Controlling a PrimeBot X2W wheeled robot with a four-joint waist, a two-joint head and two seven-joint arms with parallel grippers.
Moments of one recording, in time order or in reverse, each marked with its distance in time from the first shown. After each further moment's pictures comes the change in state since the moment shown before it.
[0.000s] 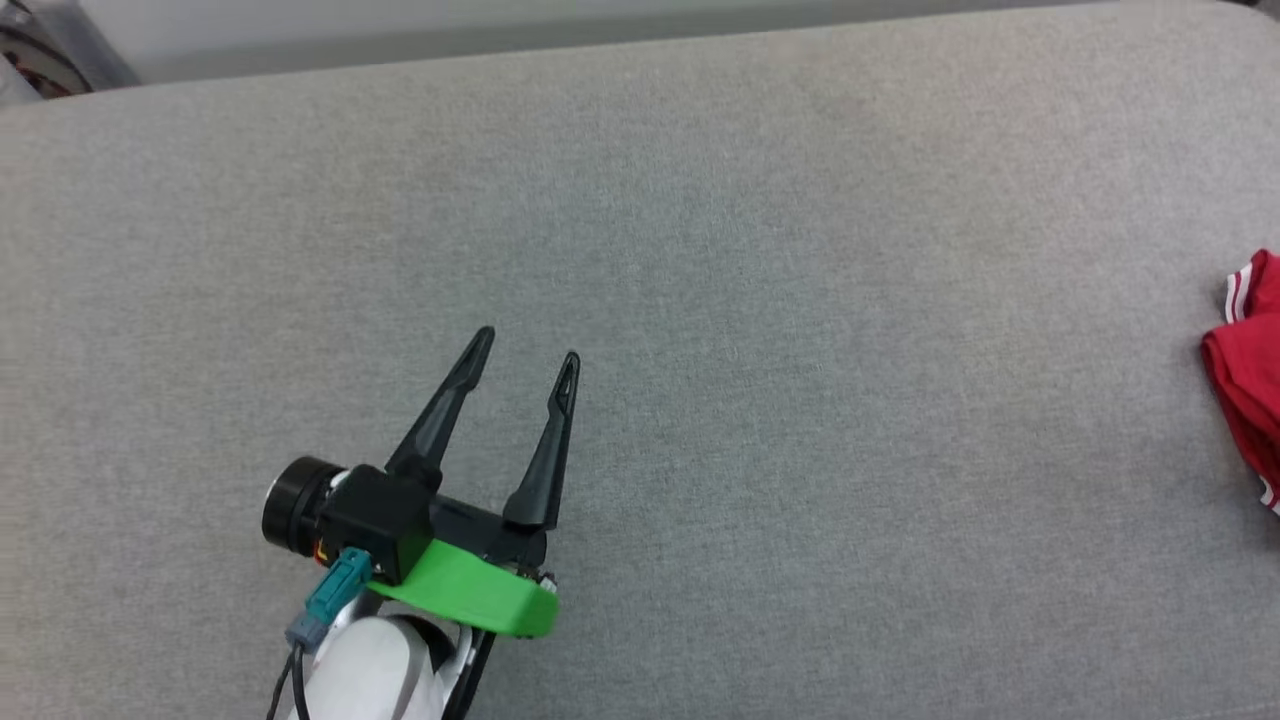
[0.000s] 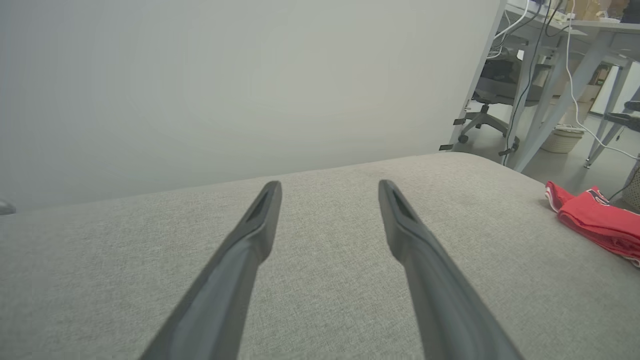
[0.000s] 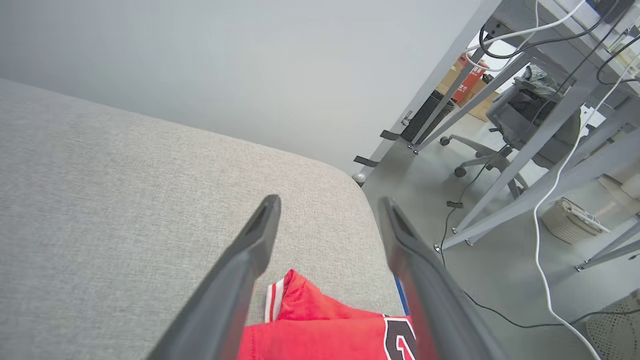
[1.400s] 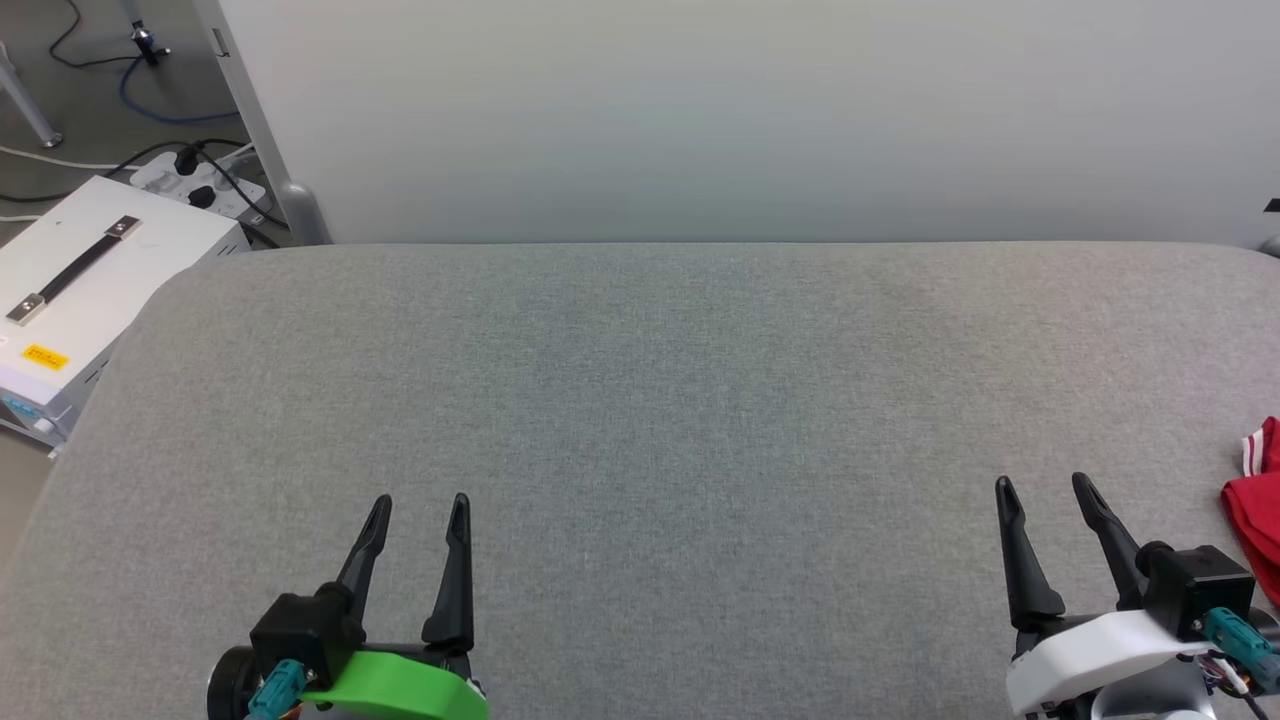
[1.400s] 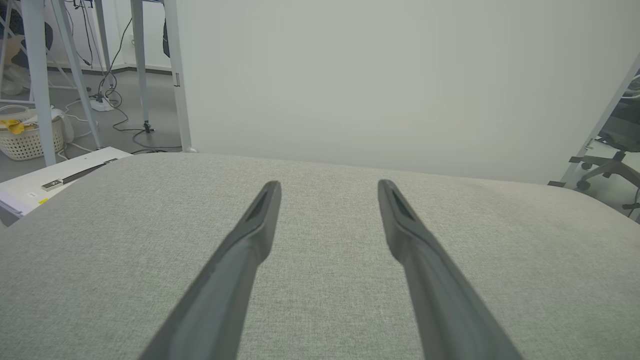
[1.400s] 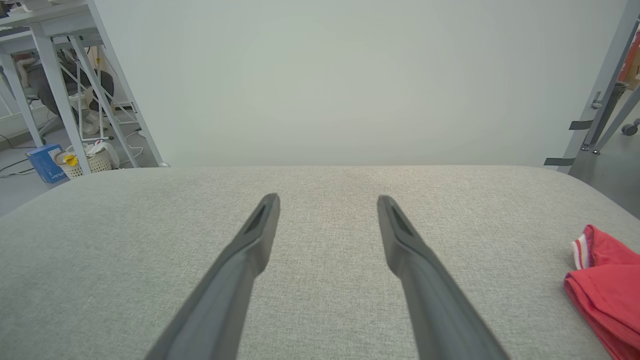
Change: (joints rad) left arm 0.240 -0.126 0.245 0.124 0.021 -0.015 0.000; right arm 0.494 0.511 0.067 -0.270 0.017 0.000 -0.138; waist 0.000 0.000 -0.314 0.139
